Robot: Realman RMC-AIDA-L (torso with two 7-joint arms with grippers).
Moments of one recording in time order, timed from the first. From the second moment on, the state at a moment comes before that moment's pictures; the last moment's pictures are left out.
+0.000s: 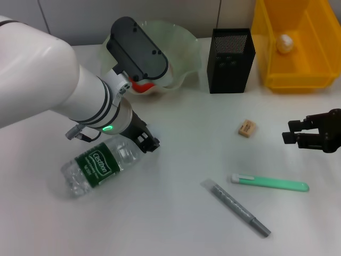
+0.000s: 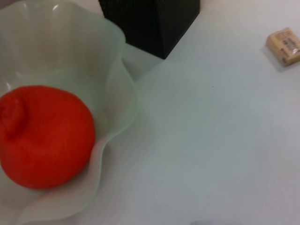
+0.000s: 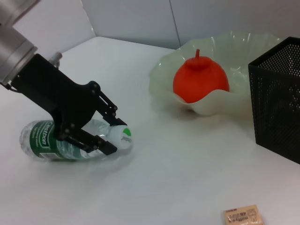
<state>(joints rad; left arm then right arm) -0.78 -2.08 1.88 1.11 2.60 1.08 -2.71 0.46 1.94 -0.56 -0.73 -2.22 -1.60 1.52</state>
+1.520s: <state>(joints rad) -0.63 -2.07 1.79 1.48 2.79 1.31 -2.73 0.47 1.95 -0.55 -0.73 -2.21 -1.59 1.52</state>
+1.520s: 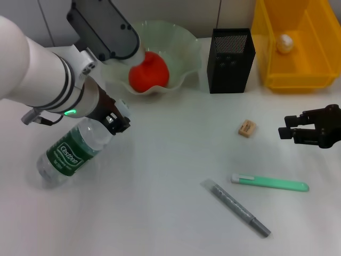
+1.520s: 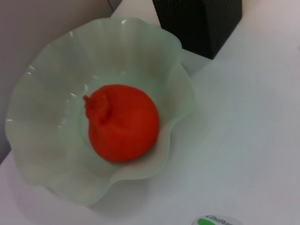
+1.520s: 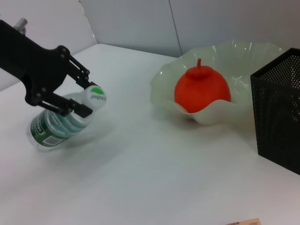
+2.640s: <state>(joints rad) -0.59 -2.07 1.72 1.66 2.78 1.41 -2.73 0.49 1.95 -0.56 -0.73 -2.22 -1.58 1.53</state>
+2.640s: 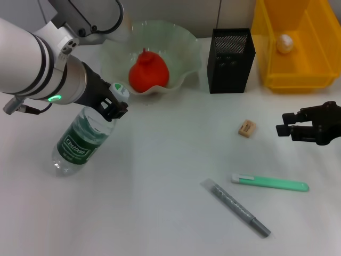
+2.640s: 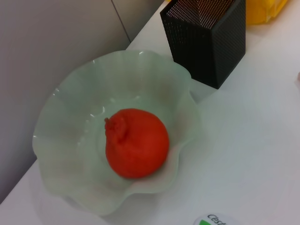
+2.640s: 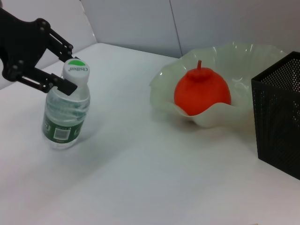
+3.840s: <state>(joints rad) -0.55 -2.07 1.67 1.77 2.74 1.45 -2.74 0.49 1.95 -0.56 -0.73 -2.22 -1.58 1.53</state>
